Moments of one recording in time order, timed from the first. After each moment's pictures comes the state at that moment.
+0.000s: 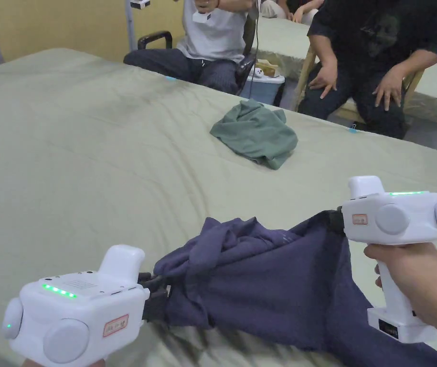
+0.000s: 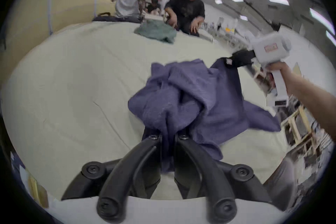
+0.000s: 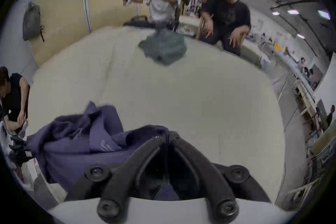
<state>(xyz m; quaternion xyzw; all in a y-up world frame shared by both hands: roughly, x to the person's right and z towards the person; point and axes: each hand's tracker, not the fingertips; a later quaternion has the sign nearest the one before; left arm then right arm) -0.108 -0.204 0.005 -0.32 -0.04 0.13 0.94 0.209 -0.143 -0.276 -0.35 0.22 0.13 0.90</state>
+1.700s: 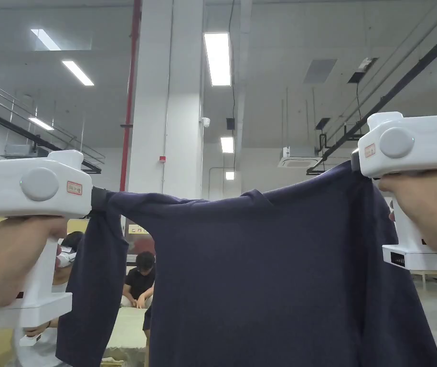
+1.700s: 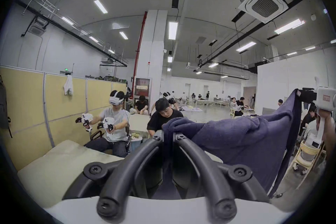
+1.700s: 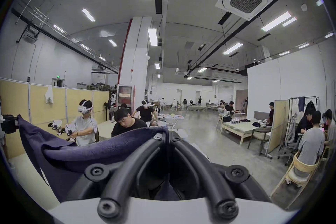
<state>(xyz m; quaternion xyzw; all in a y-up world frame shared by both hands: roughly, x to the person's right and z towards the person) -0.020 0.340 -0.163 0.01 -0.06 0.03 1.00 0.461 0.411 -0.168 0.04 -0.08 0.04 1.00</state>
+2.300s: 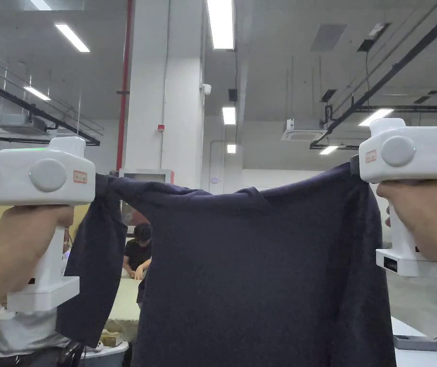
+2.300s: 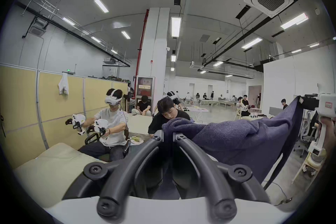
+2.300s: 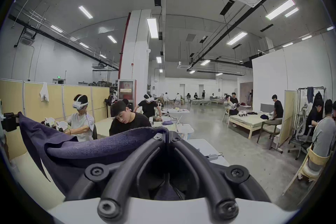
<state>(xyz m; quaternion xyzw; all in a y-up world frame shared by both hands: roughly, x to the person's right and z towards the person) -0.004 0.278 -0.353 0.02 -0.04 0.03 1.00 0.475 0.328 -0.370 0.02 -0.06 0.02 1.00</state>
